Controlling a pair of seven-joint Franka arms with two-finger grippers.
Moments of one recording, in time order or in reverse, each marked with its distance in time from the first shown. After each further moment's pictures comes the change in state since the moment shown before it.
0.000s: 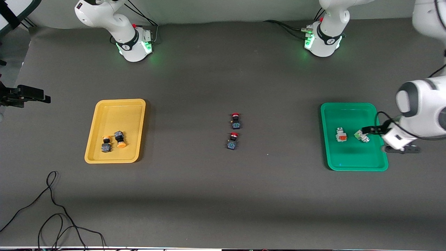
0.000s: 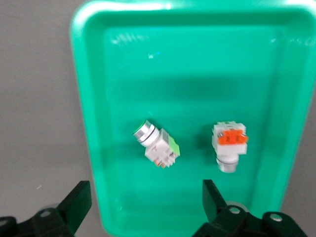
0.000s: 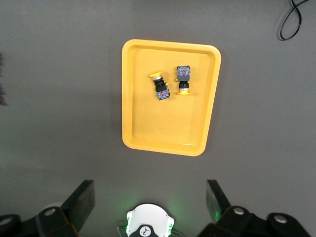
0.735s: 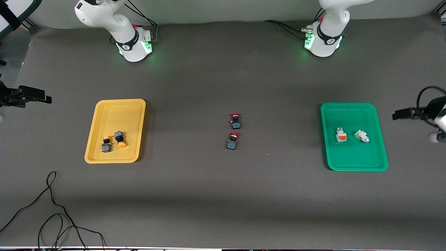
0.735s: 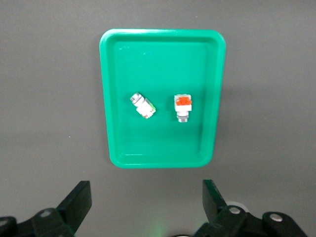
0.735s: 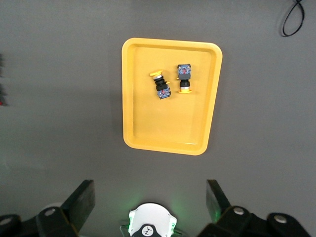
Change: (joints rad) left arm -0.004 -0.177 -0.020 0.283 -0.070 -0.446 0.004; right arm -0.031 -0.012 0.035 -0.007 -0.001 0.000 0.017
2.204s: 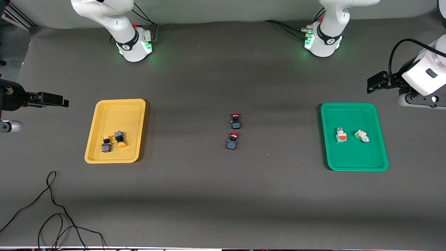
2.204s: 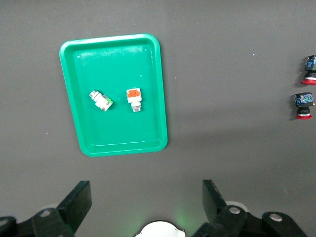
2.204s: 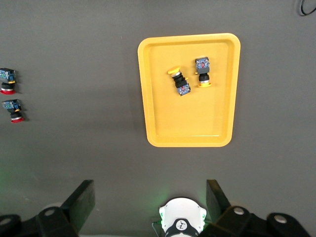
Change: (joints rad) left arm -0.228 -0.165 0.001 -0.004 -0.010 -0.091 -0.136; right arm -0.830 -0.327 1.365 0.087 -0.441 0.064 0.571
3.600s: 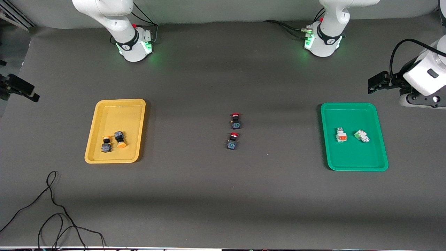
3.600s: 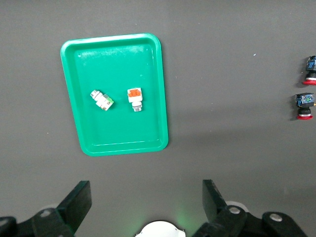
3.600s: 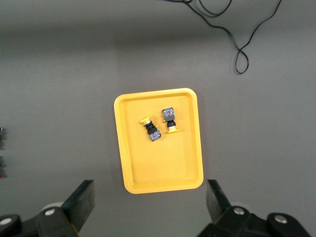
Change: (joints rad) left arm 0.000 0.000 0.004 0.000 0.001 -0.001 0.000; right arm -0.159 -0.305 0.135 -0.296 -0.120 0.331 0.003
